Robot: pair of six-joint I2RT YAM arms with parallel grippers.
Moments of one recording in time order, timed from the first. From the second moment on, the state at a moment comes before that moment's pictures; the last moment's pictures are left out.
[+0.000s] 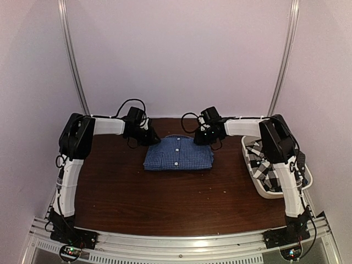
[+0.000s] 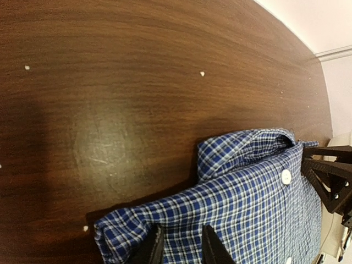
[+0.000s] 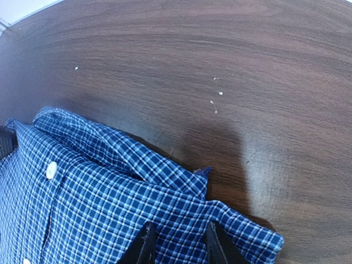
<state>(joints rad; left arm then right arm) -0.41 2.36 1.75 -0.23 0.43 -0.54 0.51 2.35 1.82 -0.32 -0.05 0.35</state>
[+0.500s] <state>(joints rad) -0.37 2.18 1.65 -0.30 0.40 -0.52 0.51 2.17 1.71 -0.40 -0.04 0.32</state>
